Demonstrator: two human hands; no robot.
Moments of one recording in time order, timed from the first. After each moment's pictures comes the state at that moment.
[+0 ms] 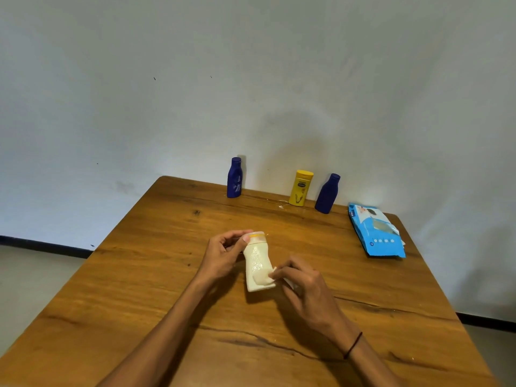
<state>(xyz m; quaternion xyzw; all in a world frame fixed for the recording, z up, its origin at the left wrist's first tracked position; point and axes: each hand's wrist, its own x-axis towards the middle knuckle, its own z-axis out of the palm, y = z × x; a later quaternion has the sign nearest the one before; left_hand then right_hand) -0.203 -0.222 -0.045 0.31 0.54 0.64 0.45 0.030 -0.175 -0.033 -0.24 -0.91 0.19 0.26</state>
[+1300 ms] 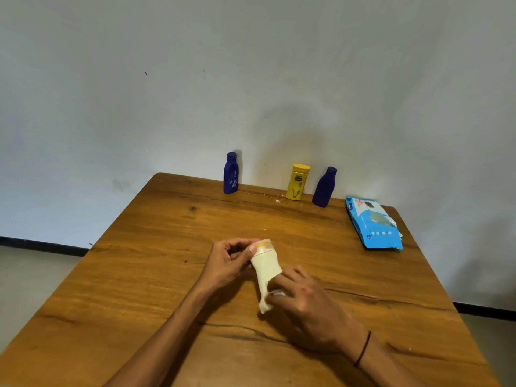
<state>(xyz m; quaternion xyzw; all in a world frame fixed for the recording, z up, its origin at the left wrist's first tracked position) -0.181 -0.240 -0.040 0.38 0.58 0.59 0.42 0.047 -0.193 -0.023 -0.07 -0.98 -0.02 0.18</state>
